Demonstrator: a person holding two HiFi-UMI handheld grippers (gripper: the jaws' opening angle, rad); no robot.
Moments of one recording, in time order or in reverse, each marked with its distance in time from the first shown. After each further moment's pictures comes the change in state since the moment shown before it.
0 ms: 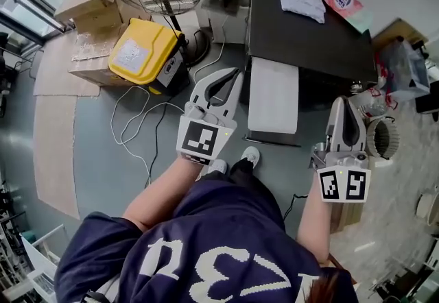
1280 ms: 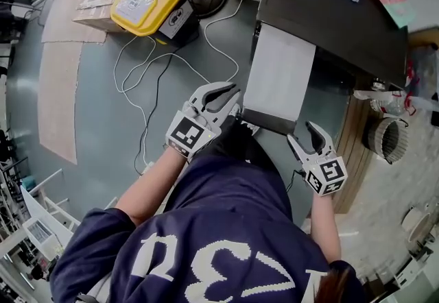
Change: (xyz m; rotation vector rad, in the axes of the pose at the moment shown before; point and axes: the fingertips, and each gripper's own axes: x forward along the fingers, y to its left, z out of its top) left arm 0.001 -0.076 -0.190 -0.165 0.318 -0.171; right arm -0.080 -0.033 -0.304 0.115 0.794 0.564
